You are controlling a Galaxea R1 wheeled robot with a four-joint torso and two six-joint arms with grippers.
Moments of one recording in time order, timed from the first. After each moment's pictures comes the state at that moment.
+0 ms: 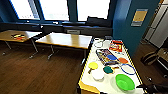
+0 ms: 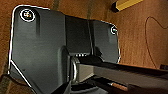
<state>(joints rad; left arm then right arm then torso) 1.42 2.71 -2.15 0.00 -0.09 -0.04 -0.54 2.22 -2.16 0.63 -0.55 0.11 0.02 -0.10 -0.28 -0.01</state>
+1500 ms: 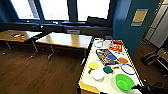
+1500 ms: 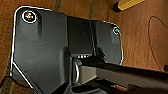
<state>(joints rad) 1.41 2.74 -2.20 0.00 -0.08 -0.04 -0.58 2.32 -2.27 0.71 -0.54 0.12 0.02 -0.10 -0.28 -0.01</state>
